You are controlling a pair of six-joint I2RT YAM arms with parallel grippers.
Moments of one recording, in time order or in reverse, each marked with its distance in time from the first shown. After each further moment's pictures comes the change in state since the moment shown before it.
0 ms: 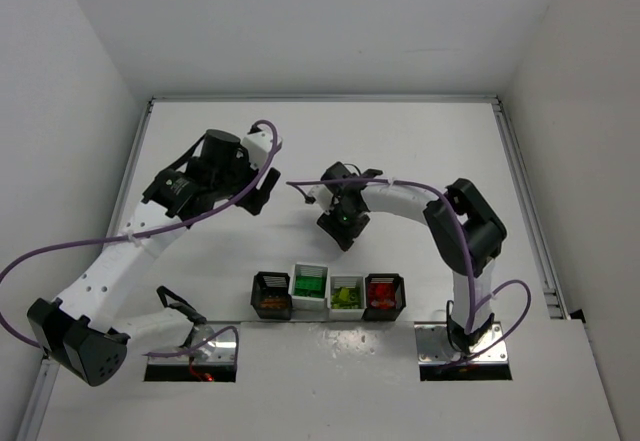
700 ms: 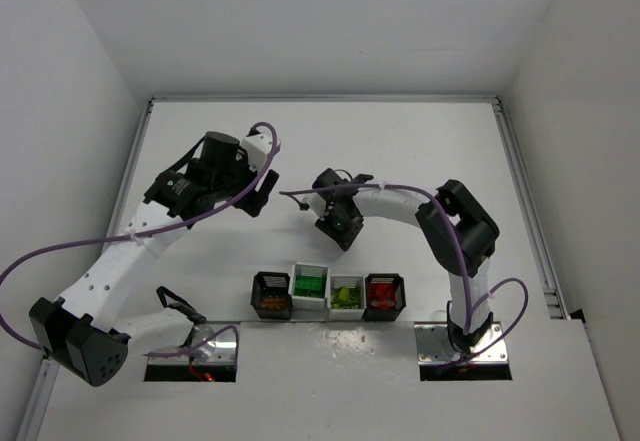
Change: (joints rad) left arm 0.019 0.000 -0.031 0.011 0.011 0.000; right arm 0.049 0.032 0.013 0.000 0.073 -0.002
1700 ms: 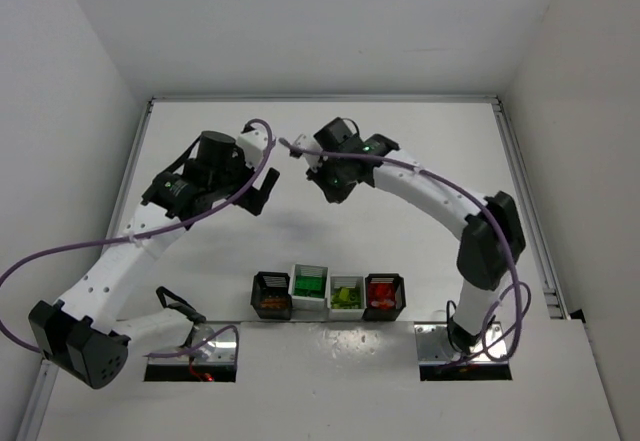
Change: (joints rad) left arm 0.016 -0.011 -0.019 0.042 -0.027 -0.008; right arm -0.023 -0.128 0.309 -0.145 0.002 -0.003
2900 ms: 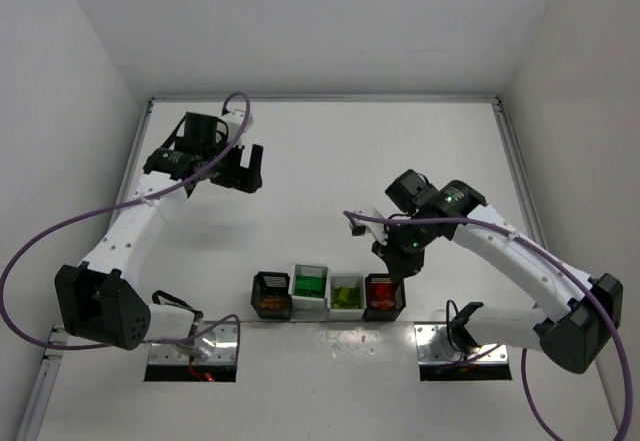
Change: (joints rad) left arm 0.235 0.191 0.069 0.017 0.200 -0.126; right arm -0.055 -0.626 -0.480 -0.430 -0.383 -0.295
